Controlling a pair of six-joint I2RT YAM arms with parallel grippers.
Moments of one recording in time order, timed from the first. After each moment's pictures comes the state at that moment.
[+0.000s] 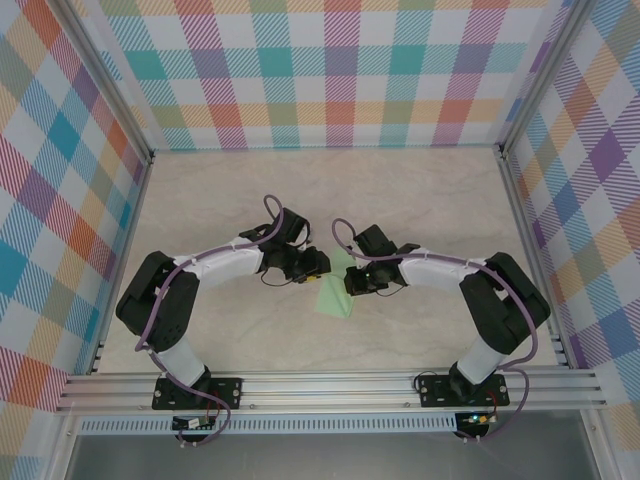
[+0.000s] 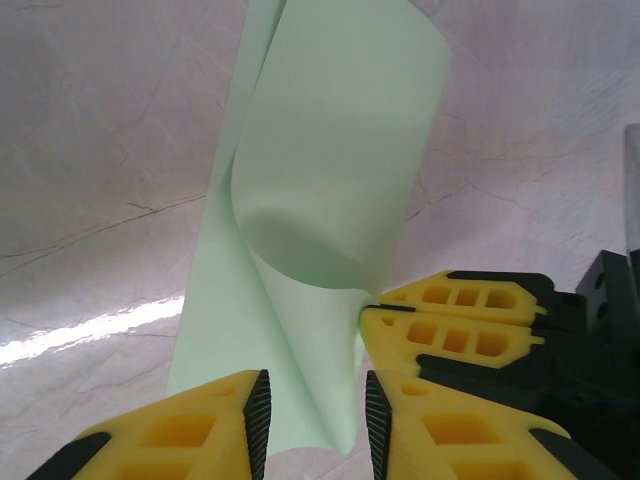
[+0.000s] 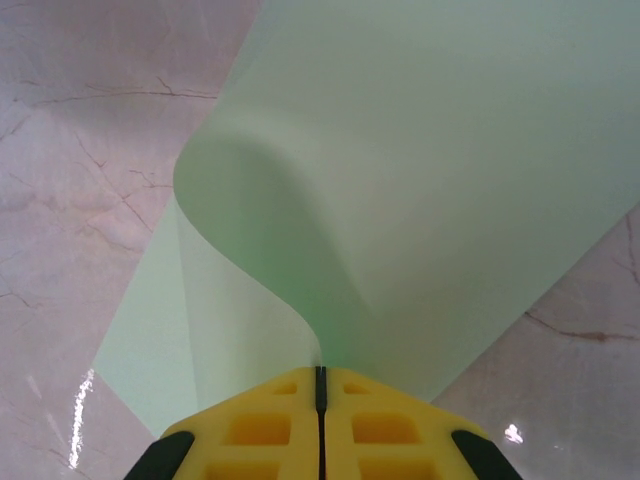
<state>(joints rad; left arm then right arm) -0.62 1.69 1.03 -0.36 0.45 -0.84 0.66 1.65 0.87 -0.35 -0.28 0.41</state>
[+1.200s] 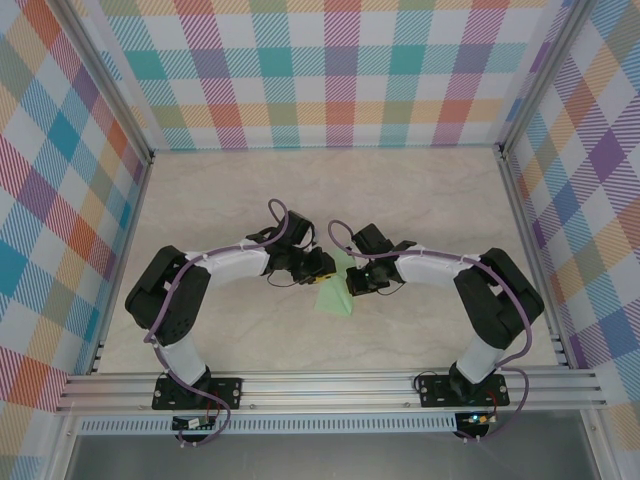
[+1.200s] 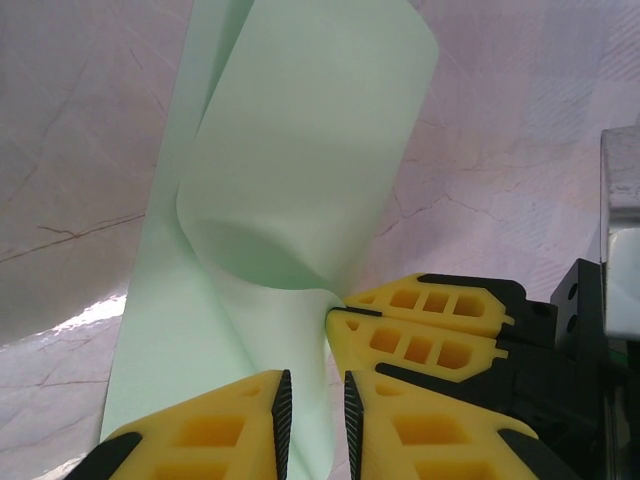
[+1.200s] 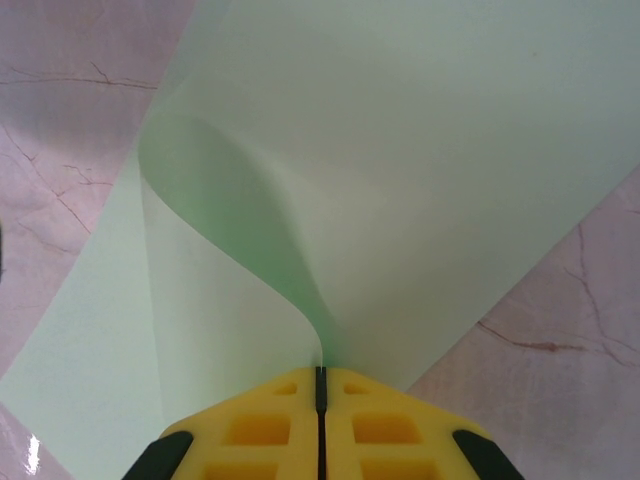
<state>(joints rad) -0.63 1.74 1.01 -0.24 0.49 -0.92 0.66 1.68 0.90 -0.40 -0.23 0.36</state>
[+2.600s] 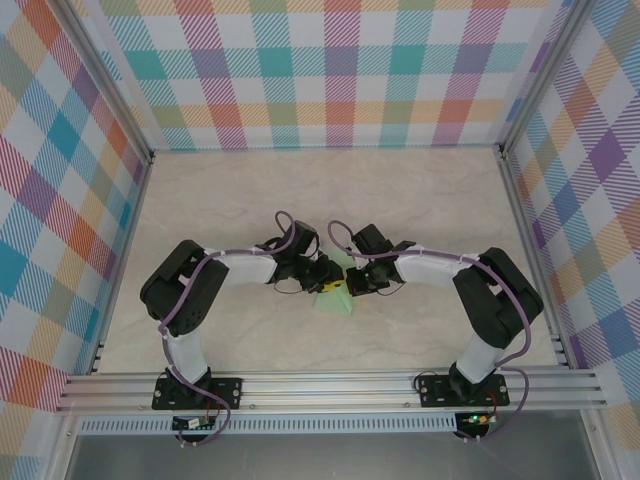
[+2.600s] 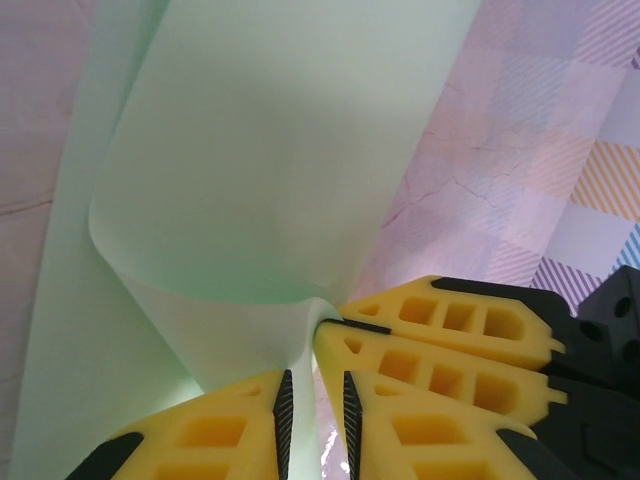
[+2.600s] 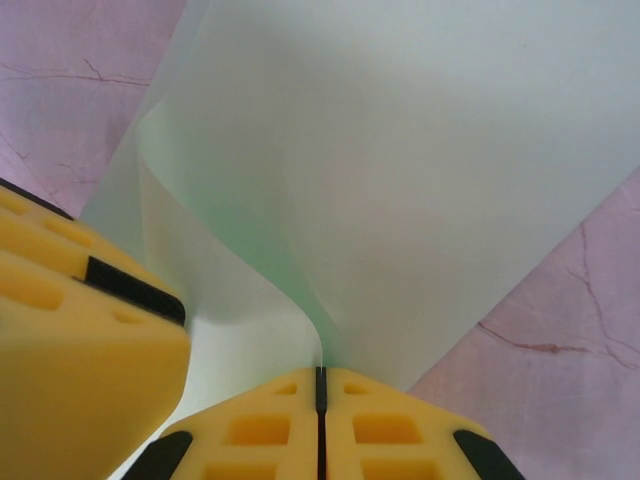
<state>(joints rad) -0.66 1.84 0.95 -0.02 0.59 -1.05 0.66 1.69 0.90 -0.40 -0.23 0.36</state>
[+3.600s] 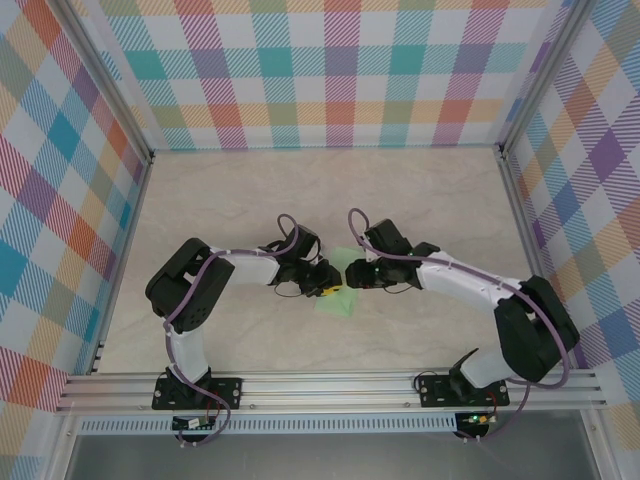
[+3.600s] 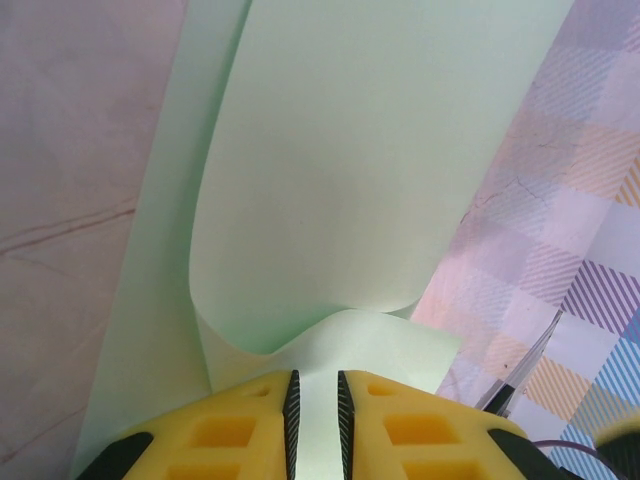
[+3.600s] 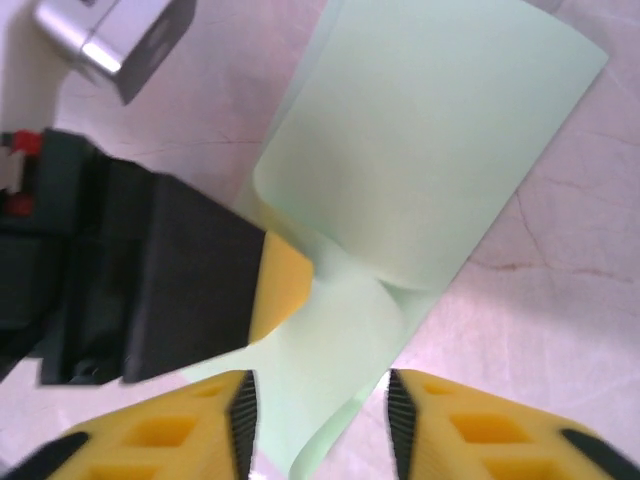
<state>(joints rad) -0.67 1.87 0.94 -0.03 0.57 -1.01 0.65 1.43 0.84 -0.44 -0.25 0.52</state>
